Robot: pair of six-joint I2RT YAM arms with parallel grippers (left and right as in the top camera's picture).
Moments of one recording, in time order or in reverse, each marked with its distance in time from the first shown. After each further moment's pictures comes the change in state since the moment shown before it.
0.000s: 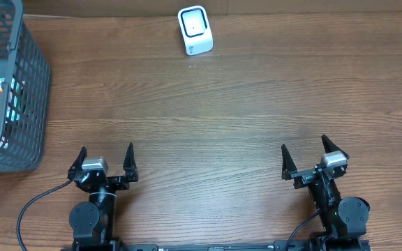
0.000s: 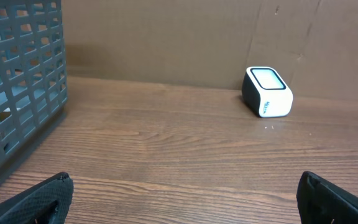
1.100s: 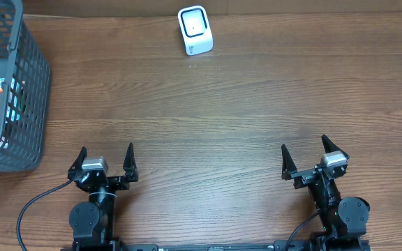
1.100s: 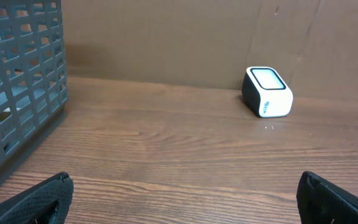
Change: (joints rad) left arm 0.000 0.000 0.000 0.000 0.000 0.000; right arm 0.000 0.000 0.000 0.001 0.000 0.000
